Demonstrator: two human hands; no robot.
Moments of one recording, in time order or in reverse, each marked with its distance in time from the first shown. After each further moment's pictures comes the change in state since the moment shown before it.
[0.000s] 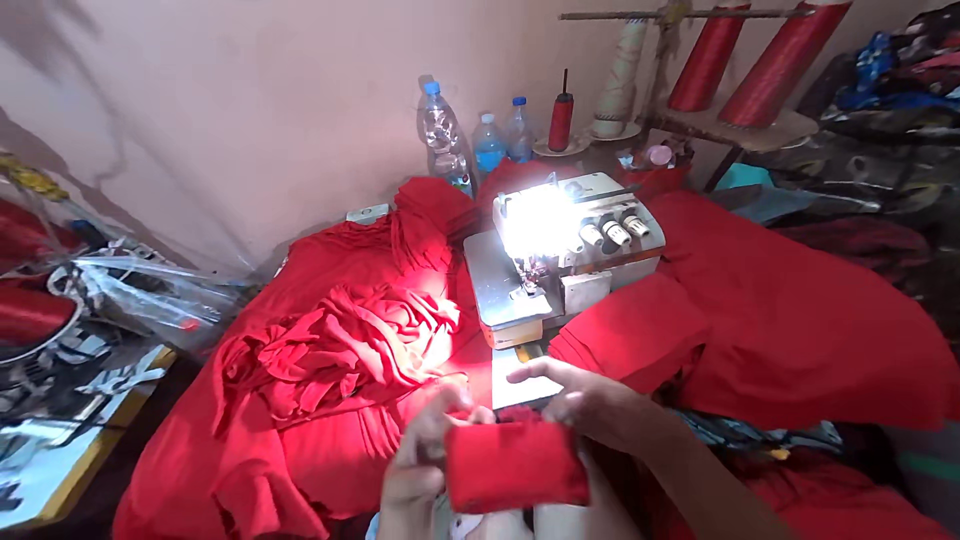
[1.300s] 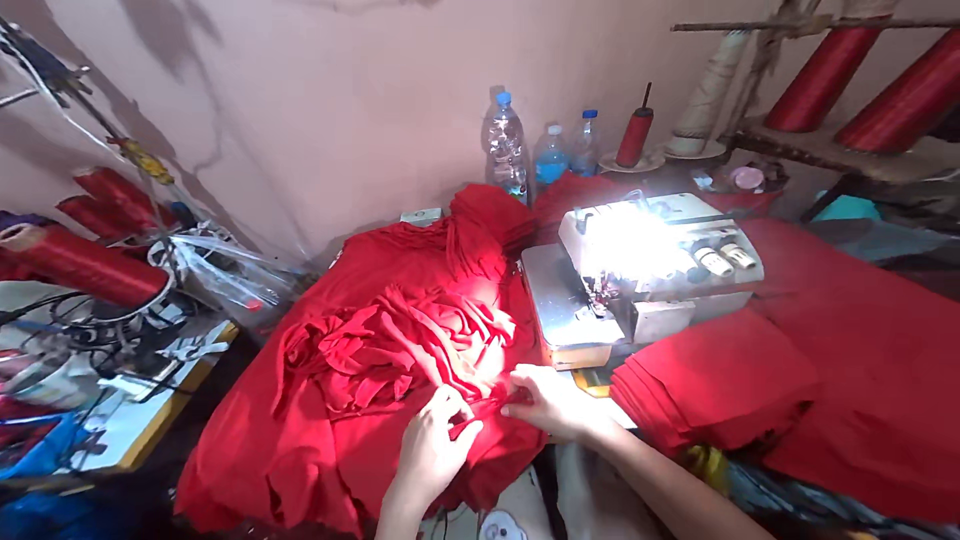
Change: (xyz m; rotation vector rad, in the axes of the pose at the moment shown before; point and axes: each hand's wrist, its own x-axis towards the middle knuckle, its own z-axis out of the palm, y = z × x) left_hand -0.034 0.030 -0.041 1.415 0.473 -0.715; right_hand 0.112 0.065 -0.009 -1.017 0.087 0.332
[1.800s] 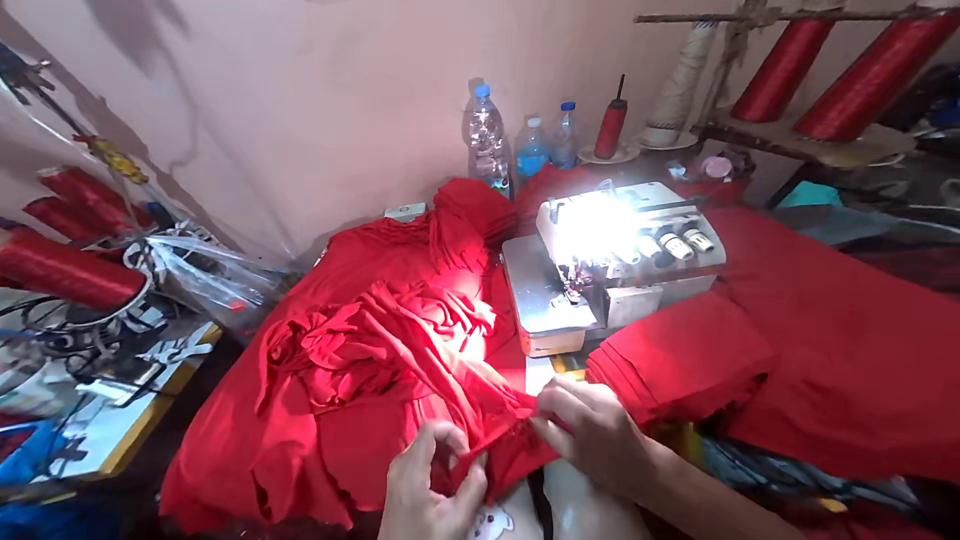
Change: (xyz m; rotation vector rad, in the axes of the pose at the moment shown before) left_hand -0.050 0.059 -0.012 -0.354 0.339 0.387; right_hand -0.074 -0.022 -0.001 -0.370 0.854 -0.704
